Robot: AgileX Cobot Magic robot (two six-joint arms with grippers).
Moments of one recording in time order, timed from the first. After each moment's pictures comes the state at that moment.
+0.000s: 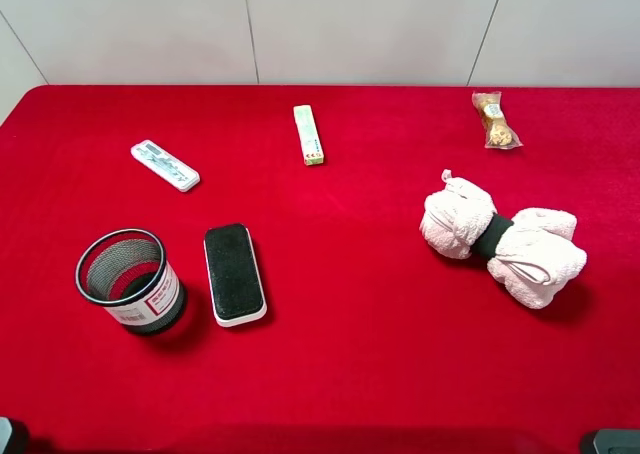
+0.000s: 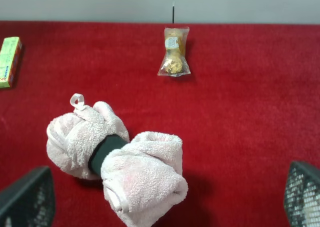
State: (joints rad) left arm -0.84 0.28 -0.66 0.12 1.19 -0.19; right arm 0.00 -0.01 -0.50 0.09 1.01 -0.03
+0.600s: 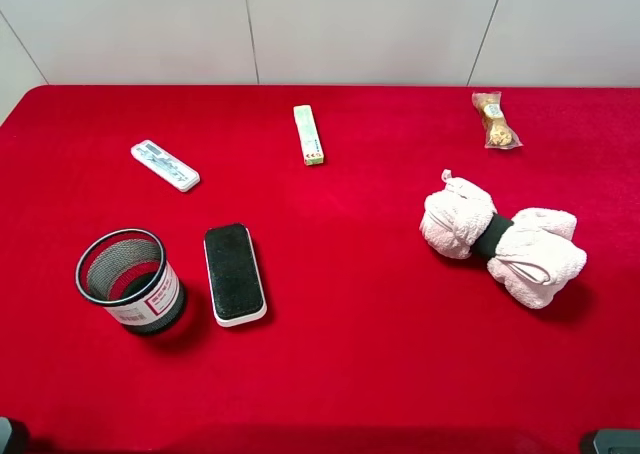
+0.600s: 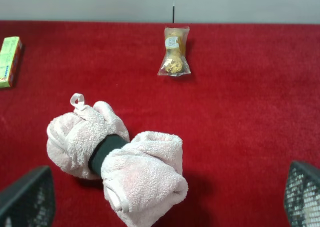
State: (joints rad) left arm -0.35 0.11 -0.50 0.04 1.06 0.00; right arm 0.00 -0.01 -0.50 0.09 1.01 -0.03
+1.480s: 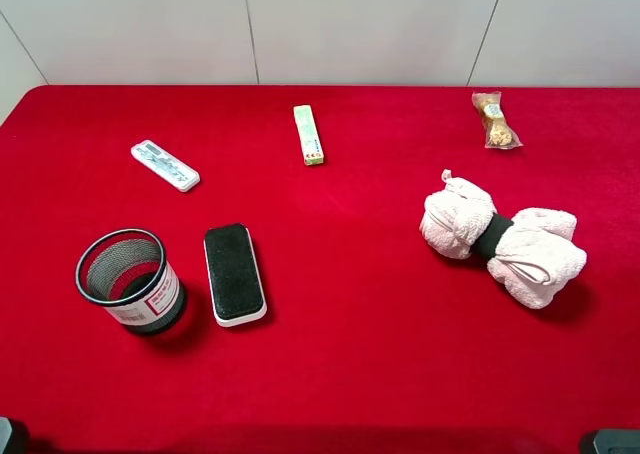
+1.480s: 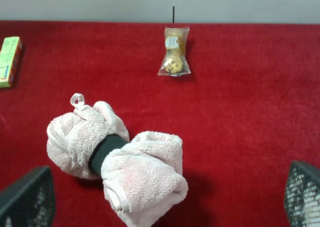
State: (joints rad) left arm 0.02 0.00 -0.49 -0.01 1.06 0.05; right arm 0.00 -0.01 -0.50 0.09 1.01 -0.03
